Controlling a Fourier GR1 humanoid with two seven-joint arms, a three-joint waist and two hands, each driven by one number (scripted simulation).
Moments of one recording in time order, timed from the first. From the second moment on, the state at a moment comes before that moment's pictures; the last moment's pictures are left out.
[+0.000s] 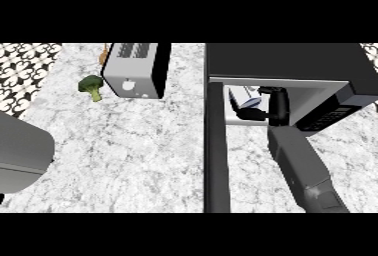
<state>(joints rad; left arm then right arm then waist) 0.60 0.07 0.33 -2.04 0.31 -0.49 -0.32 -0.73 -0.09 -0.16 -0.48 -0.03 -0.33 -0.75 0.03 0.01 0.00</state>
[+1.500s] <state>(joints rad) 0.50 0.07 0.32 -1.96 0.26 -0.52 -0.31 -0.94 -0.24 -0.21 -0.13 0.12 -0.76 -0.76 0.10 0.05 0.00</state>
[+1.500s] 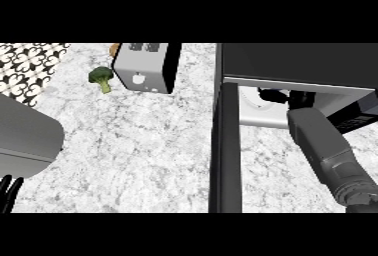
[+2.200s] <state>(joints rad) 0.42 0.09 0.32 -1.90 0.25 -0.50 -0.29 -0.95 -0.26 -0.17 -0.08 0.19 -0.79 -0.73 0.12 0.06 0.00</state>
